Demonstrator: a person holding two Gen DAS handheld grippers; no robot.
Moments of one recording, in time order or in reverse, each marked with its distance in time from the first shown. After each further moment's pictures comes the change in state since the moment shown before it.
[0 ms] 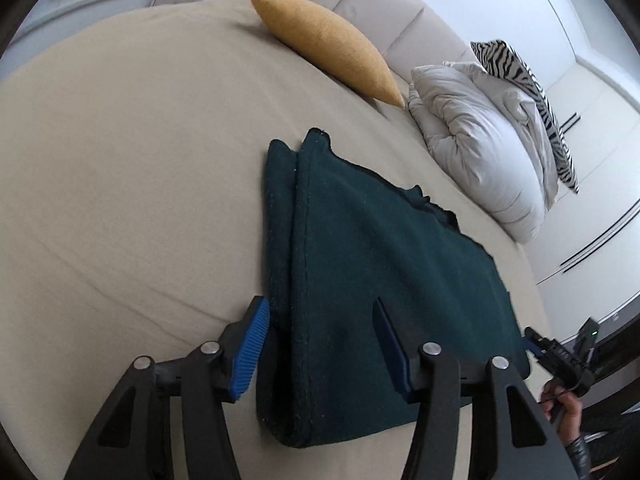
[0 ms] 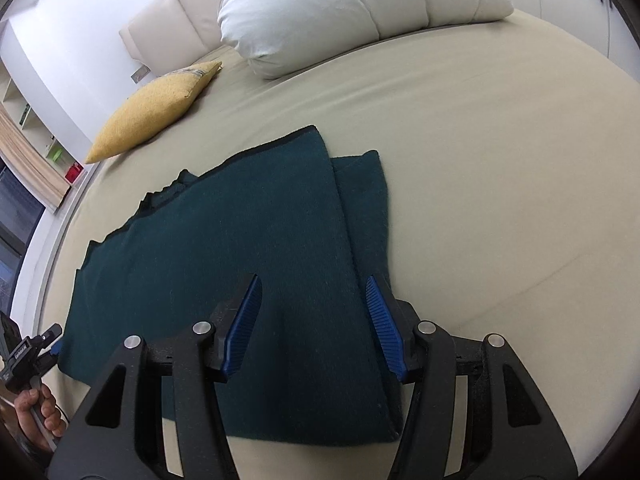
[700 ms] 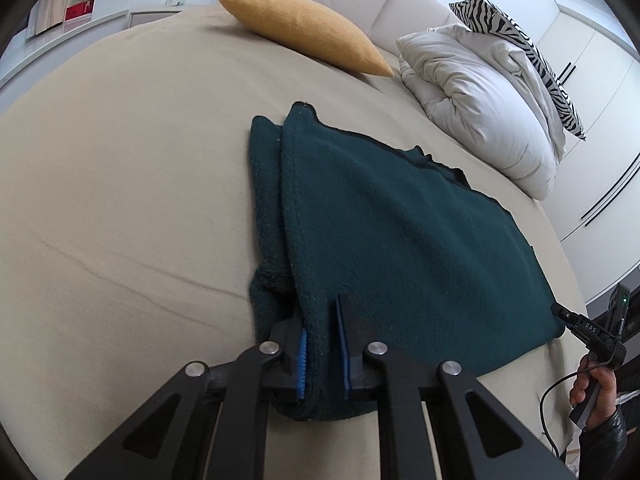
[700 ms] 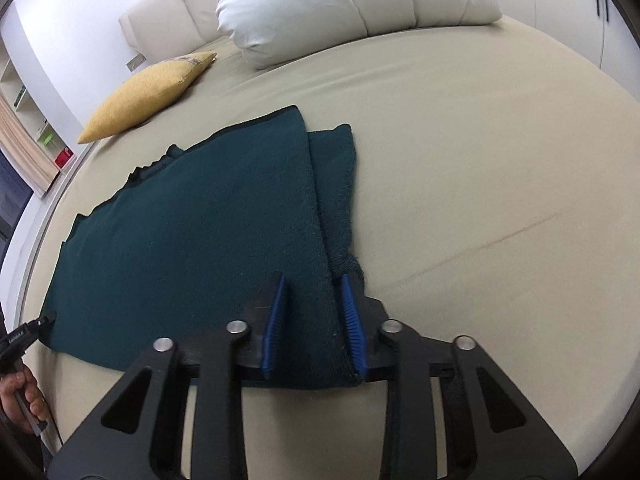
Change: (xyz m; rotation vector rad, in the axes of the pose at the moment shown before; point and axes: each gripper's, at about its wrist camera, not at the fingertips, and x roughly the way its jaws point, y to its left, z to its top) left arm 0.006 -0.015 -0.021 0.125 0.045 0.078; right arm -0.034 -0.030 -0.049 -0.050 0.000 -0.054
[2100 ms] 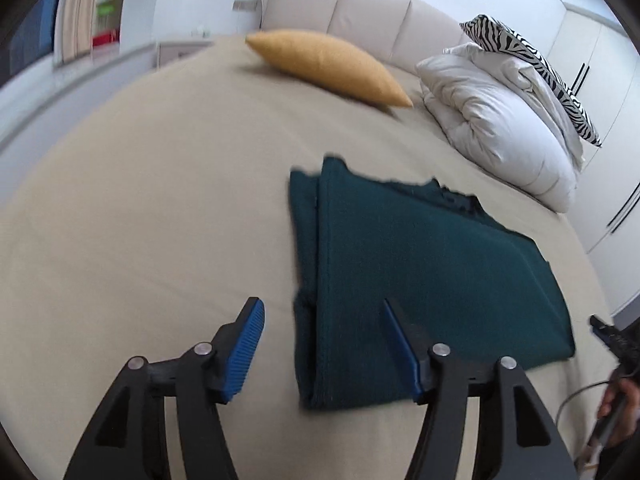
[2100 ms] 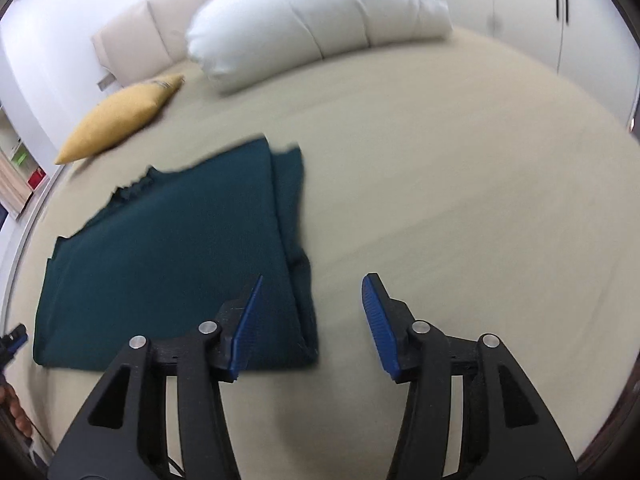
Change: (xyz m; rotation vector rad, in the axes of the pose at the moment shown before) left arm -0.058 -0.020 0.012 0.030 -0.116 0.162; right arm -0.057 -0.003 -0.011 0.038 -0.081 -0.131
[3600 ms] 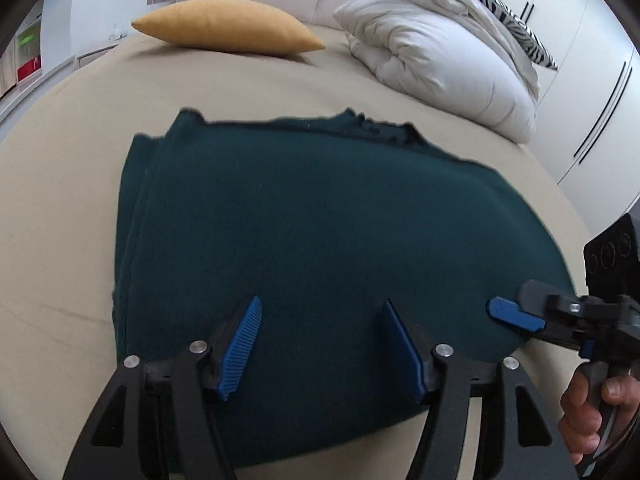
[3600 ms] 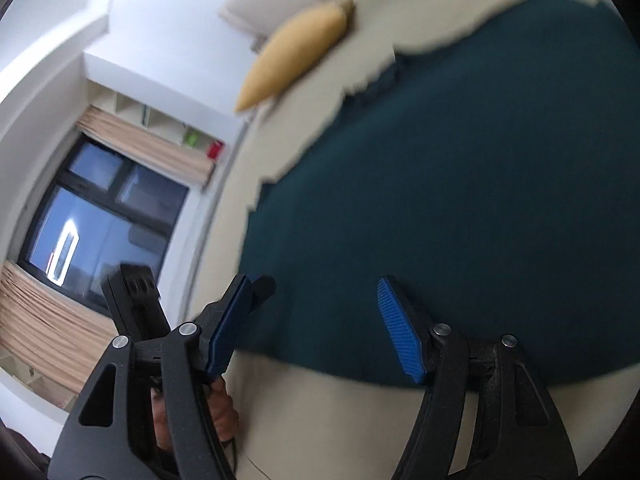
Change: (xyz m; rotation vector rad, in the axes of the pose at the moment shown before) left arm 0.079 -0.070 -0.029 0.197 0.126 -0.152; right arm 0.088 0.150 -0.044 0.106 0.299 0.785
